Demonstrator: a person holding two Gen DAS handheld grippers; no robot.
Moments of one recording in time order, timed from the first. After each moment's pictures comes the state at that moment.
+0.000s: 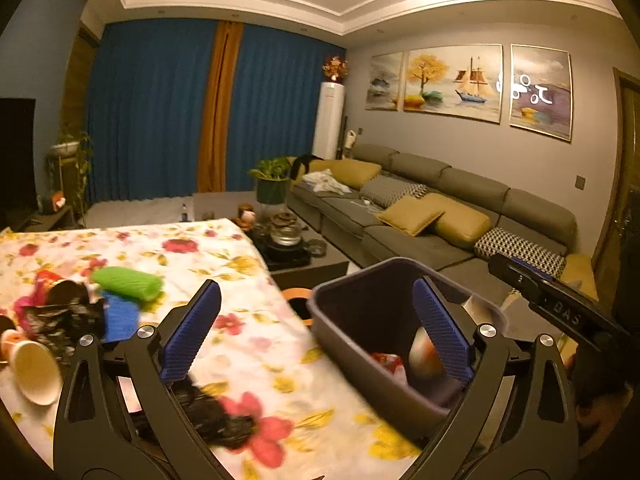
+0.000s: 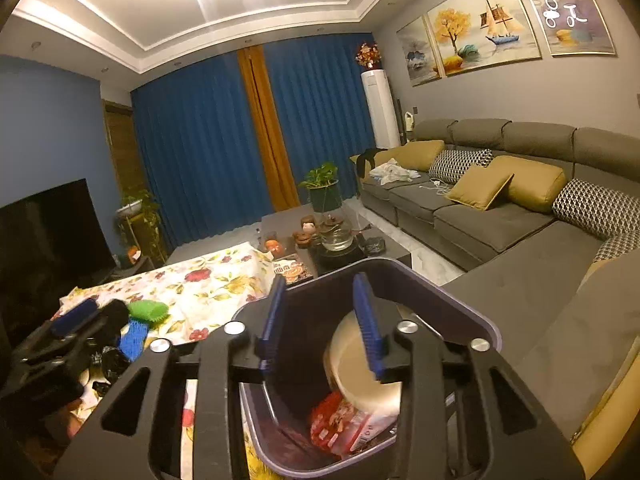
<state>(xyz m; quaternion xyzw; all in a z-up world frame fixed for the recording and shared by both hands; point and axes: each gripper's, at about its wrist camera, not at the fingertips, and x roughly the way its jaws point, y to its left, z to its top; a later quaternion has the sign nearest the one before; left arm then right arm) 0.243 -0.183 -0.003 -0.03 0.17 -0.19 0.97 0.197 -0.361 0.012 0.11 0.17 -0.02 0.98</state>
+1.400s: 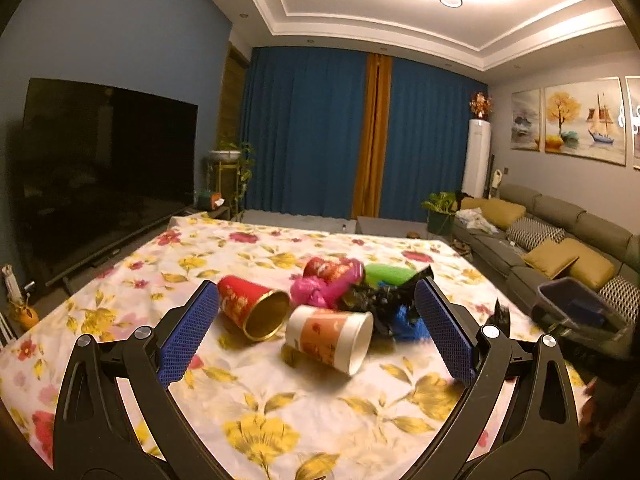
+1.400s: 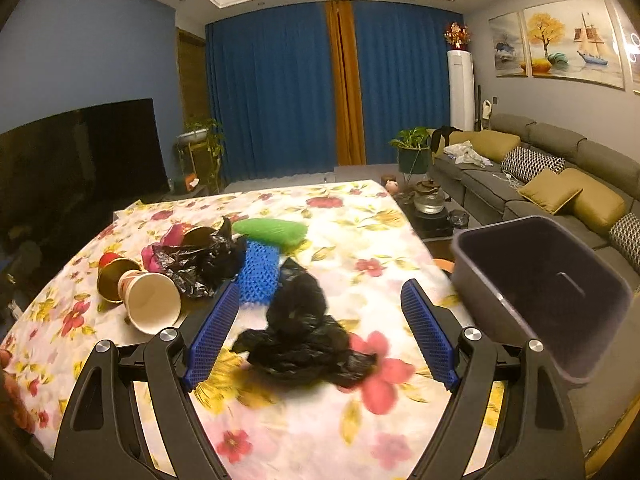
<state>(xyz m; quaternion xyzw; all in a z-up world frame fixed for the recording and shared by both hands) 0.140 0.077 0.003 -0.06 0.12 0.08 0.99 0.221 -0.137 -0.032 0.02 0.24 0.08 0.97</state>
